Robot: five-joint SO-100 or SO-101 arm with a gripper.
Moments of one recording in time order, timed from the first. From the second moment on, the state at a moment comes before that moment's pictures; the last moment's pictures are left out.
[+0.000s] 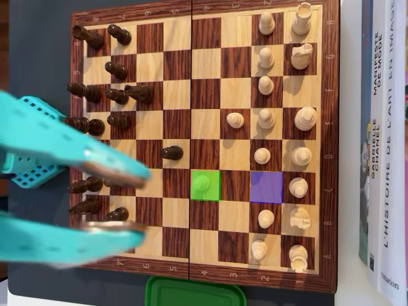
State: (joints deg) arm 5.0 141.4 113.7 36.7 77.2
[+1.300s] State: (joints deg) arm 2.1 191.7 177.0 -83.1 77.2
